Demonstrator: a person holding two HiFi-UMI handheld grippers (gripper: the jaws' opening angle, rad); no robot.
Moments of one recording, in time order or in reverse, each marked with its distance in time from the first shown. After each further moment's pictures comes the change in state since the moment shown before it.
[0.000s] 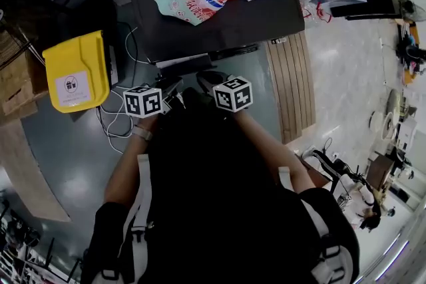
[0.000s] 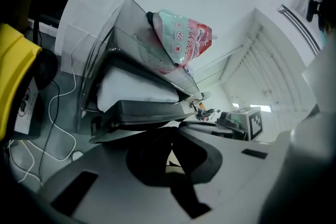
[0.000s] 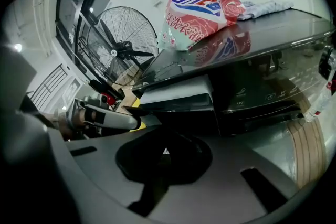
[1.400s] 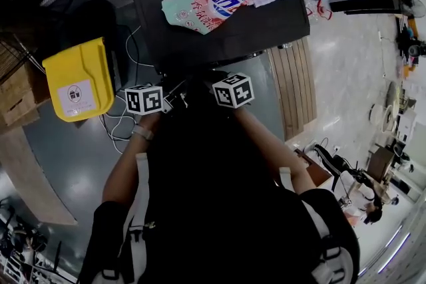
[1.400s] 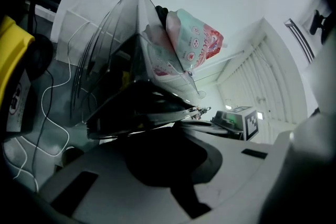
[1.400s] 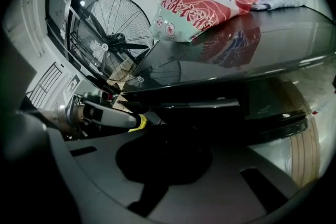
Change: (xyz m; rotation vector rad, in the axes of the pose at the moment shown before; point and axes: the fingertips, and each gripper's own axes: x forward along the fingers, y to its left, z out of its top) left arm 0.002 0.022 0.029 -0.087 0.057 -0.082; right arm 0.034 -0.002 0.020 0.030 0.106 -0.032
